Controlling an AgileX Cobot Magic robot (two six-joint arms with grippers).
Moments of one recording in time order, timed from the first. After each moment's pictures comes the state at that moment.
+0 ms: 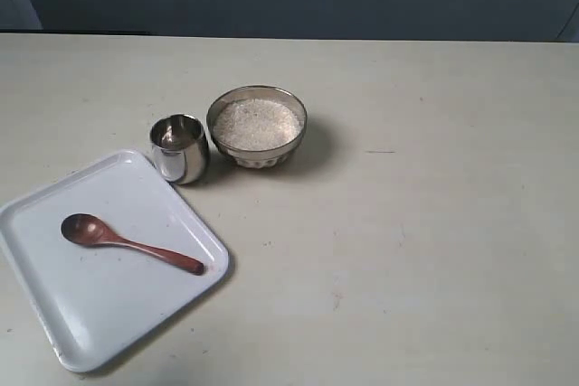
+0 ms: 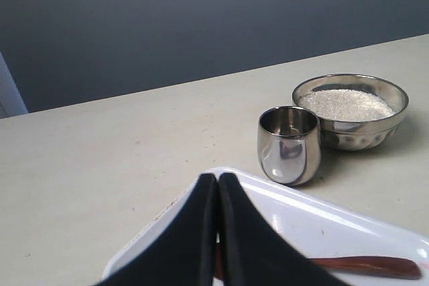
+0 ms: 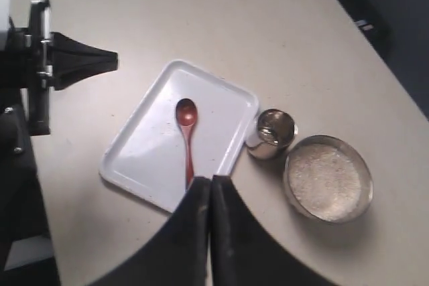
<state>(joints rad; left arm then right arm) -0.32 0.00 0.00 -0.18 0.22 0.27 1.17 1.36 -1.70 -0.01 1.13 -0.16</state>
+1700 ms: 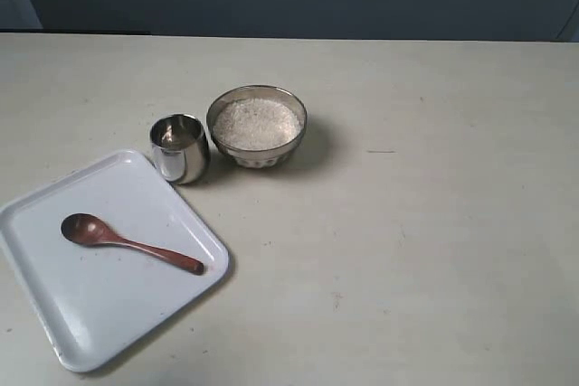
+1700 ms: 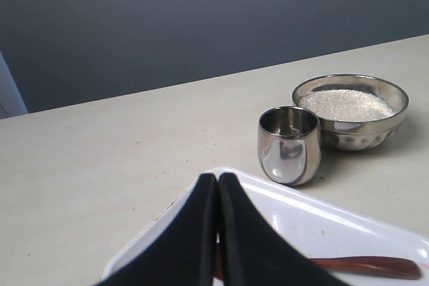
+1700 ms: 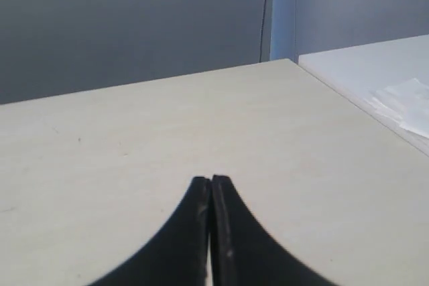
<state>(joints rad) -0.32 0.00 0.00 -0.18 0.22 0.27 -0.17 0.01 -0.01 0.19 0.28 -0.10</state>
